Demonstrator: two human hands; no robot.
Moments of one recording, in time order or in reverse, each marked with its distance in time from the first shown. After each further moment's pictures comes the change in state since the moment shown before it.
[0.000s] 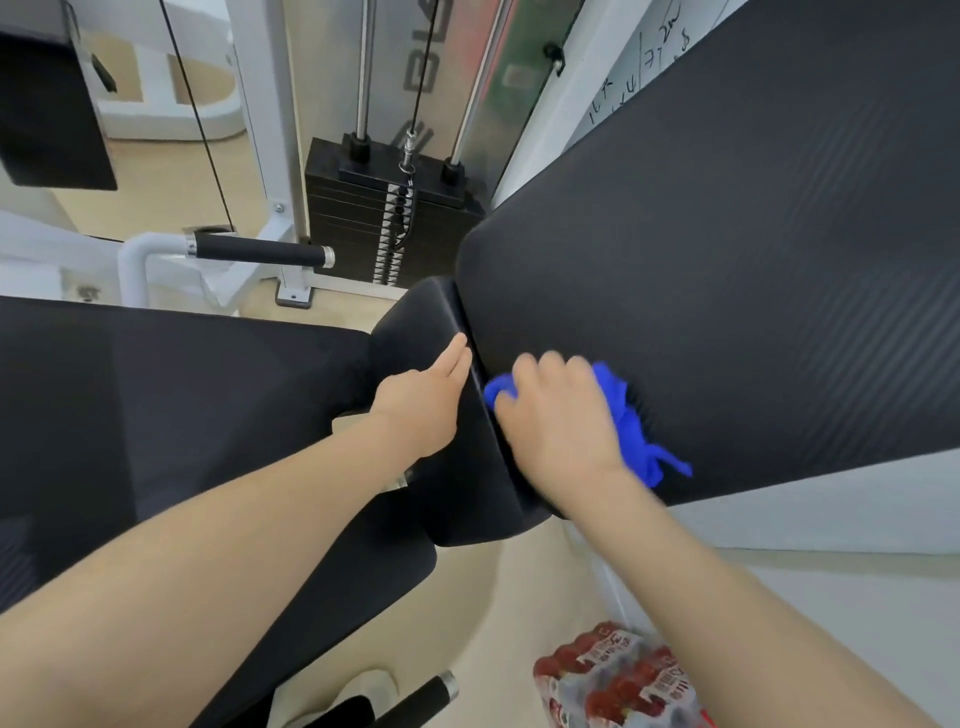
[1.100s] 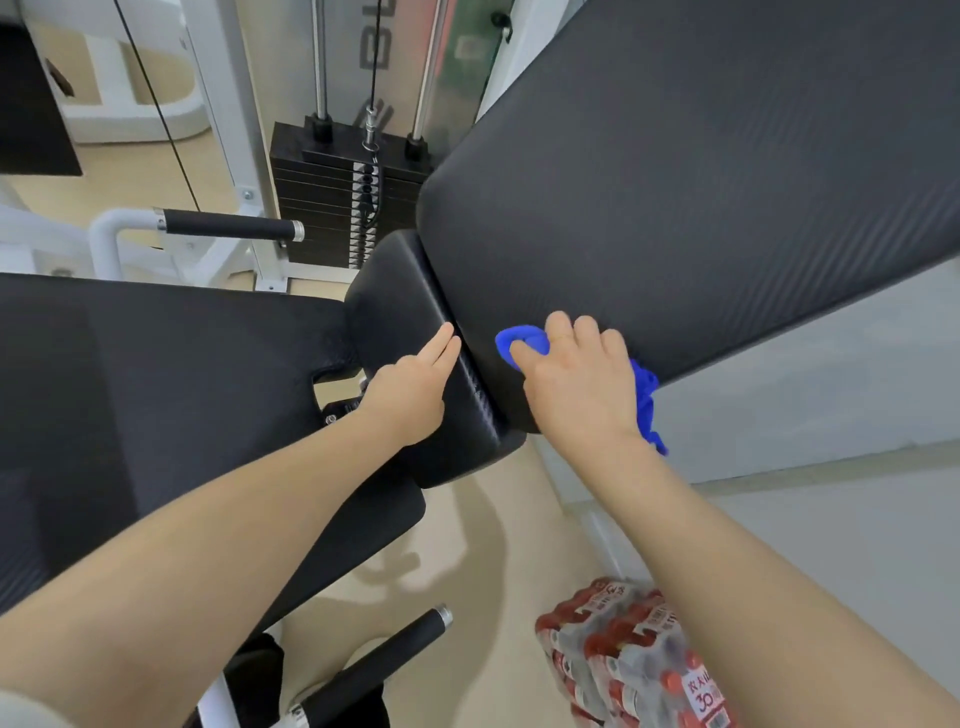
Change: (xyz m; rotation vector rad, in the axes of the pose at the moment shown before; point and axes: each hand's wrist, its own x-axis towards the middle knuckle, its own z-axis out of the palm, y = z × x) left_hand -0.034 0.020 0.043 -0.143 0.095 0.091; right_hand -0.066 0.004 0.029 0.003 0.338 0.357
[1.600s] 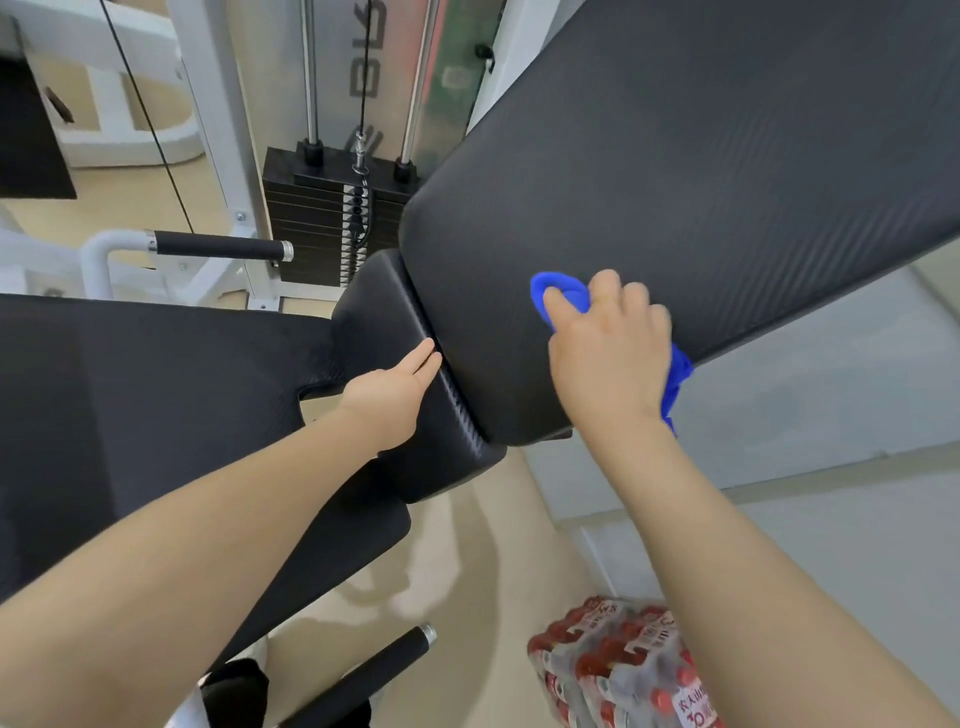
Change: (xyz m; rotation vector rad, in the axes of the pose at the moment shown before) left_hand 0.003 0.005 -0.013 0.239 -0.098 -0.031; right_hand 0.016 0.036 -0.014 -0.026 0.115 0.252
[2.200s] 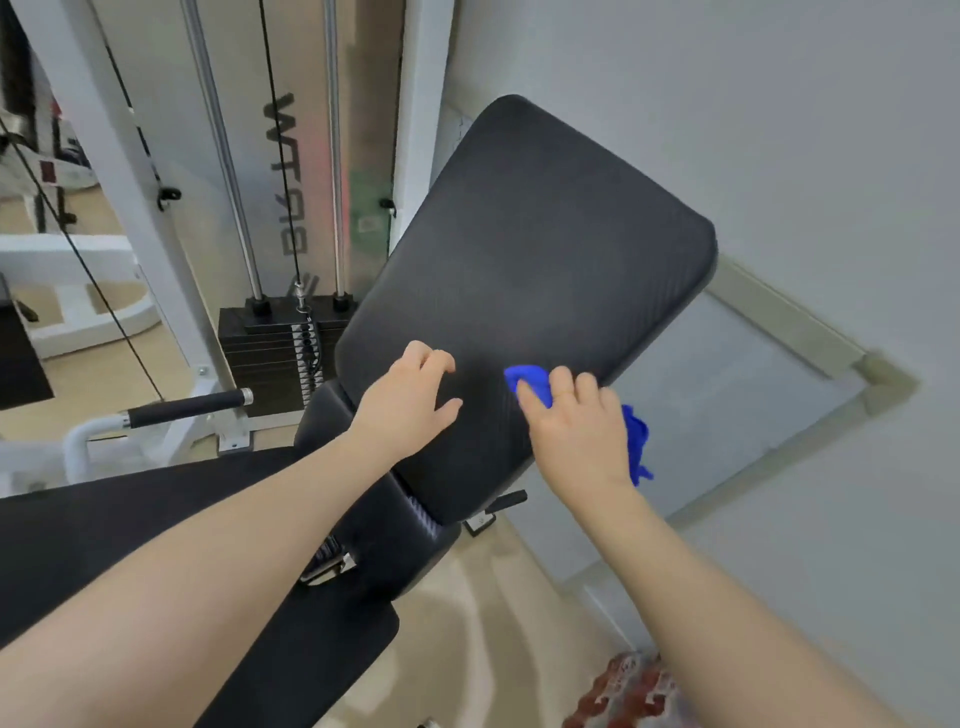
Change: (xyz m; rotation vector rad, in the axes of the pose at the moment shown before) left_hand -0.022 0.073 -0.138 -0.264 0.448 0.230; right_hand -0.023 0.071 -0.038 -0.030 0.027 0.022
